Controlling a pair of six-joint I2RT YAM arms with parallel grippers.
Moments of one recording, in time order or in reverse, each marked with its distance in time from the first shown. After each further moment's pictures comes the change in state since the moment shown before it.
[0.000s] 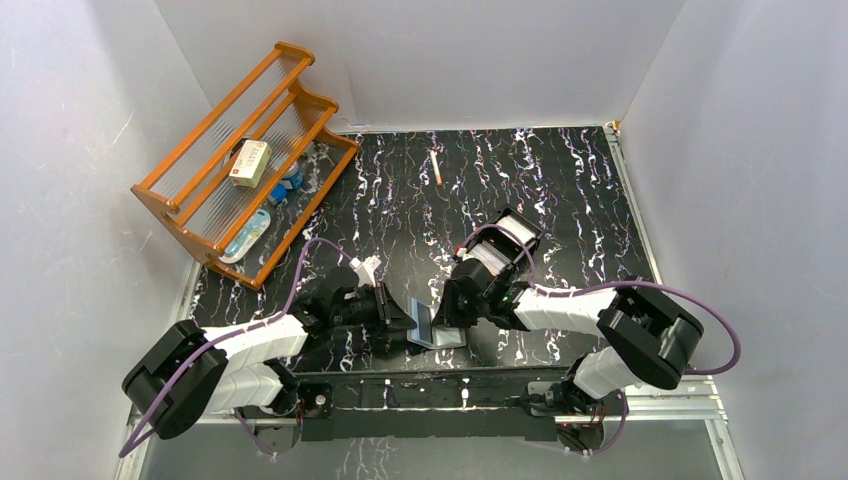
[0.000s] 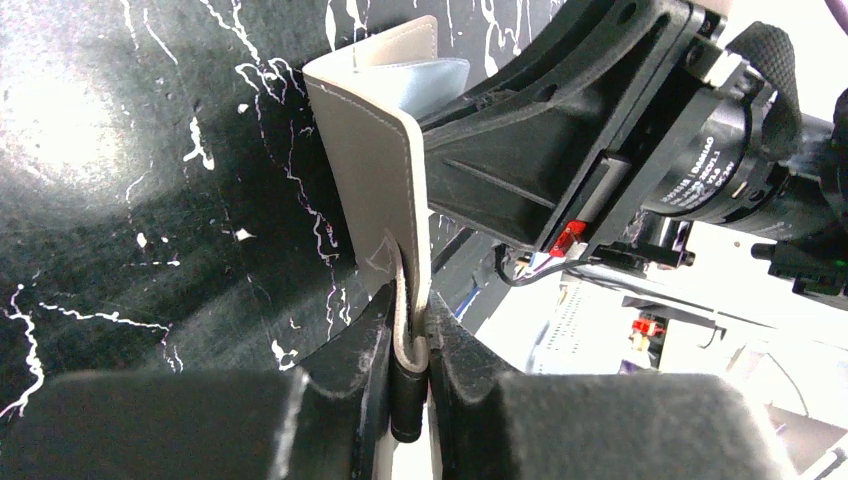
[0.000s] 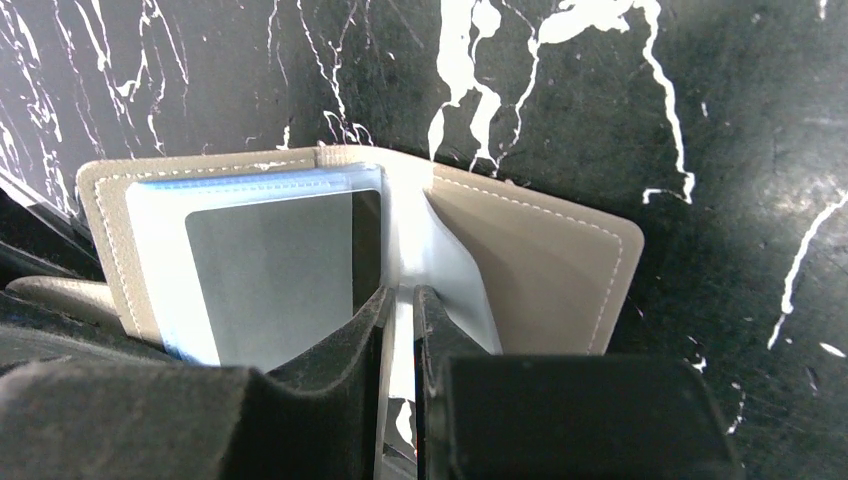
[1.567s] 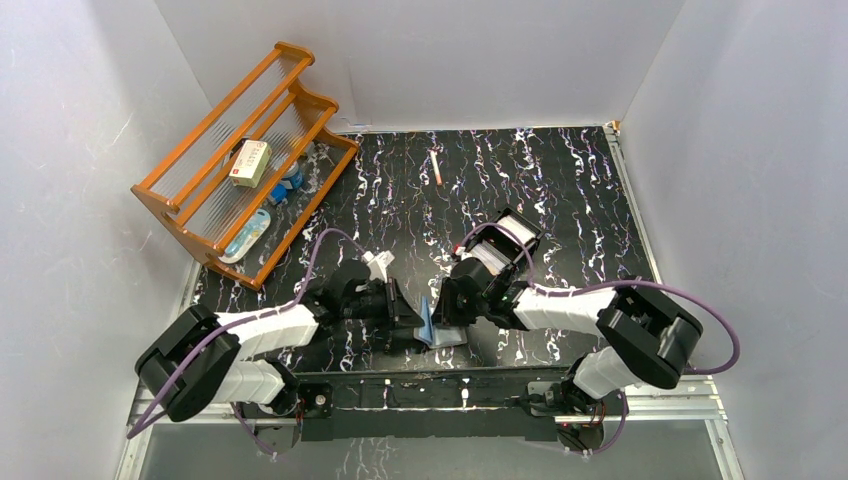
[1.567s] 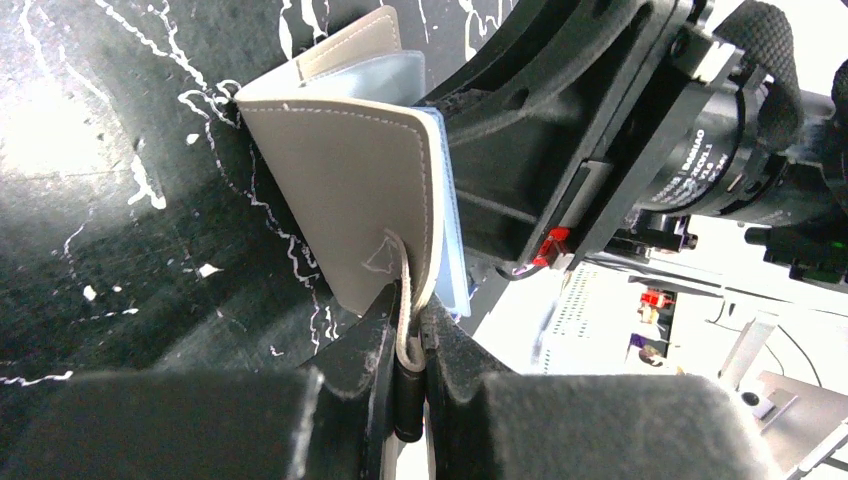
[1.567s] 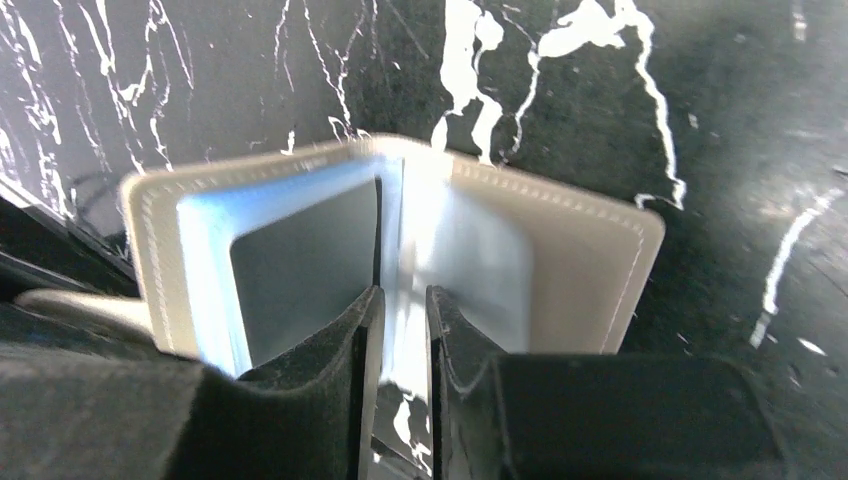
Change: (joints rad) left arm -0.026 0.101 0.066 0.033 0.020 0.061; right arm 0.003 0.019 0.002 0.046 -0.018 -0.004
